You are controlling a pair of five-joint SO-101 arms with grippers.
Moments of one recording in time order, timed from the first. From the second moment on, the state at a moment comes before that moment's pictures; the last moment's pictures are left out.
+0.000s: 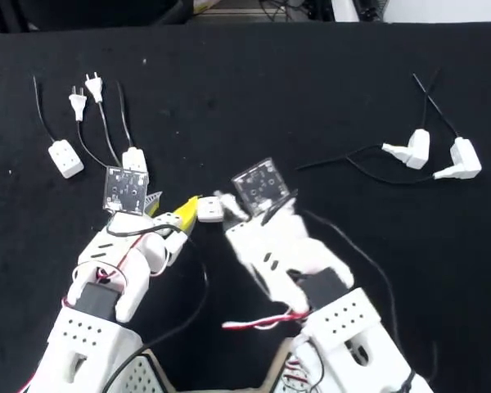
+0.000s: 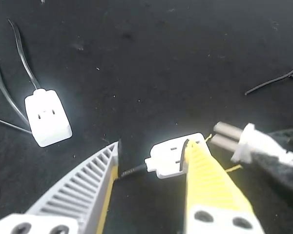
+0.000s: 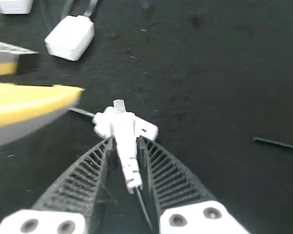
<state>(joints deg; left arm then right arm) 11.5 -78.3 84.6 29.2 5.3 -25.8 -64.5 77.0 34.4 4.2</state>
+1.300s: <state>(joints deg) 11.5 -78.3 84.6 29.2 5.3 -5.3 -22.3 62.5 48.7 23.2</state>
